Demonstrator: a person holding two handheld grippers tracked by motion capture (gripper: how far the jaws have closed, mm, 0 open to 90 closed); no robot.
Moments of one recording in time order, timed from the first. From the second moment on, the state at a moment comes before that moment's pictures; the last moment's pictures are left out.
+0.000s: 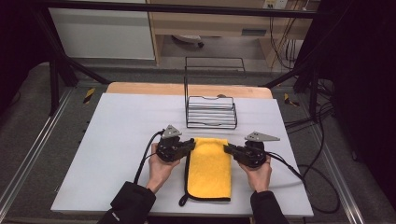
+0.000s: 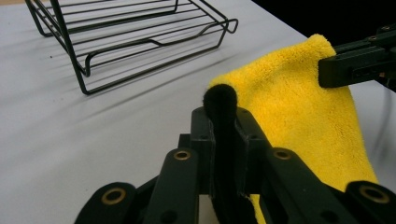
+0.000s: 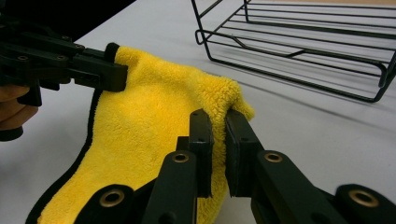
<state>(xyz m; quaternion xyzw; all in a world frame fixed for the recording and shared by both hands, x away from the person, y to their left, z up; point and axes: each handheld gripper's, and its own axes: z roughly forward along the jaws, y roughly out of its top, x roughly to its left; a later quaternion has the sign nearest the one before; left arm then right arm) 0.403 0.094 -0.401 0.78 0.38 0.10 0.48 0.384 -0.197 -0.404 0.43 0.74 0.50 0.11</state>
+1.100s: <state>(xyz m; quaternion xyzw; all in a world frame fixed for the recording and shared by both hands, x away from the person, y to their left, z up) 0.385 0.100 -0.367 0.74 0.35 0.15 0.56 0.361 -0.197 -0.361 0.39 0.72 0.55 0.18</state>
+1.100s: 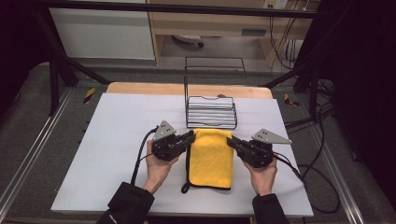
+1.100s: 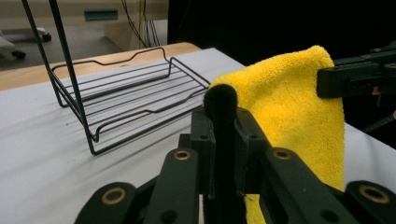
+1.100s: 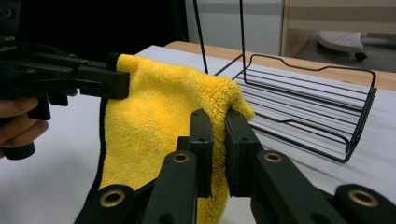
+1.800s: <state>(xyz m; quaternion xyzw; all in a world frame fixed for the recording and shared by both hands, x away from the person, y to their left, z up) 0.381 0.104 -0.349 0.71 0.33 0.17 0.60 0.355 -0.195 -0.338 0.37 0.69 0.57 0.23</state>
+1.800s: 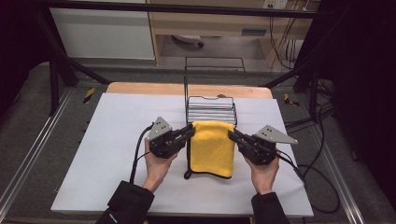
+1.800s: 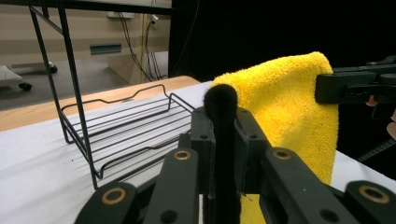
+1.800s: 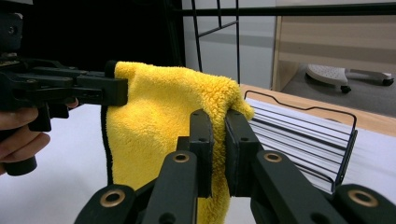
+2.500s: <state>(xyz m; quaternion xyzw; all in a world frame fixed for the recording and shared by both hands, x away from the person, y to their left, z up) 0.383 0.104 -0.327 0.68 0.32 0.19 0.63 0.357 -0.193 -0.319 0.35 0.67 0.60 0.25</state>
